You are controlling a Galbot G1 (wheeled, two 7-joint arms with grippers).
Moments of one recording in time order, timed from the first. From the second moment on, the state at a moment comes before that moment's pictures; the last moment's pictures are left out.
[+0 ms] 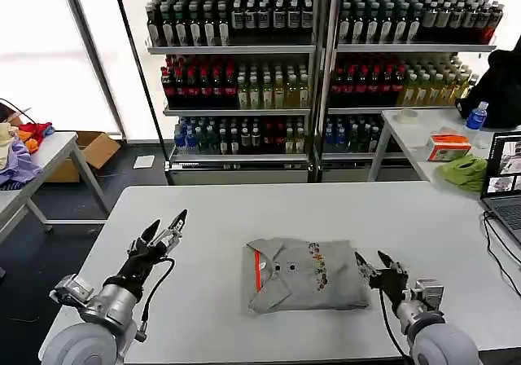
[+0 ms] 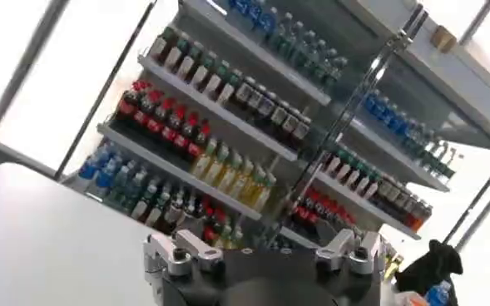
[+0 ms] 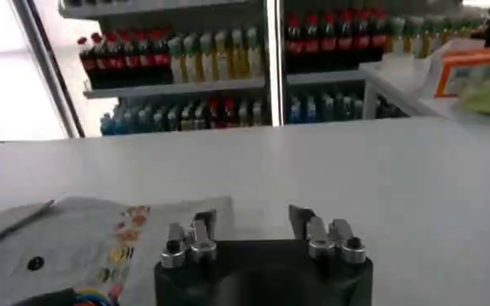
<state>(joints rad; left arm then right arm) 1.40 -1.17 -0.59 -2.25 -1.03 0.33 -0.18 -1.39 1.01 0.51 2.04 0.65 -0.41 0.18</state>
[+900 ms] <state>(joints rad) 1.41 -1.19 -0.58 -2.23 -1.03 0.33 -0.17 -1.21 1.13 0.31 1.84 0.63 -0.33 0.14</state>
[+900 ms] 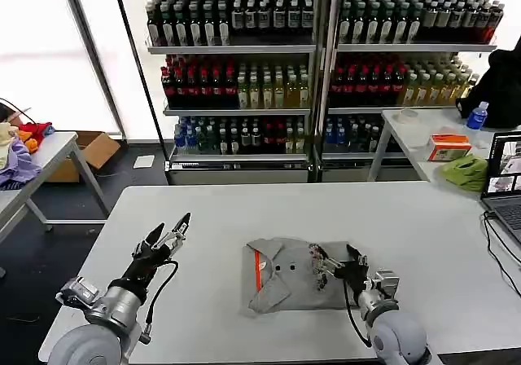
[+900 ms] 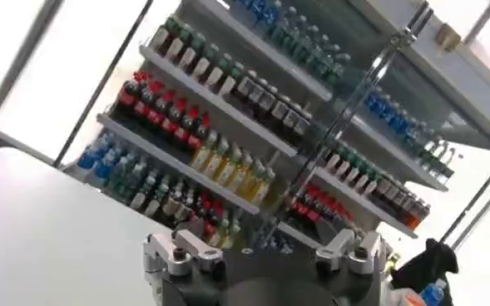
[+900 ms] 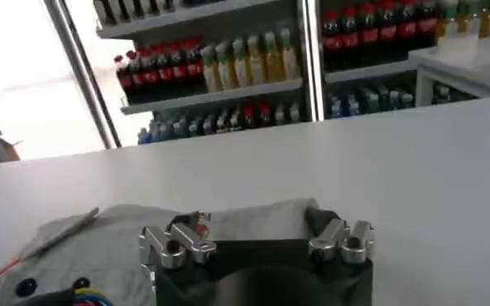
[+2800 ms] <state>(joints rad) 1.60 -1.17 -0.59 -2.23 -0.65 0.13 -0.04 -1.68 1.10 0.81 1.98 0.64 0.07 -0.10</state>
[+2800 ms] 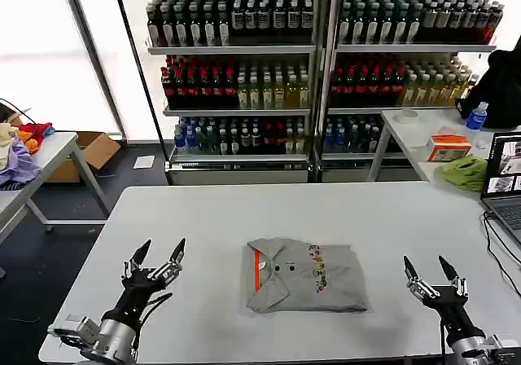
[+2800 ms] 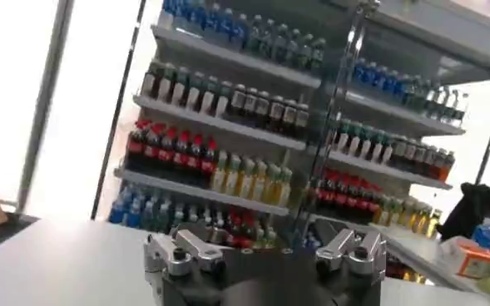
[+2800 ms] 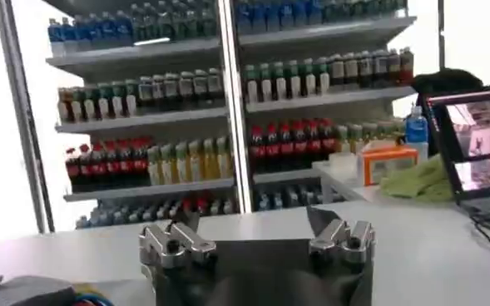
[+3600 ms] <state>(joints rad) 1.63 -1.17 -0.59 -2.22 -0.61 0.10 -0.01 -1.69 1.10 0.83 1.95 0.66 0.07 -0.09</state>
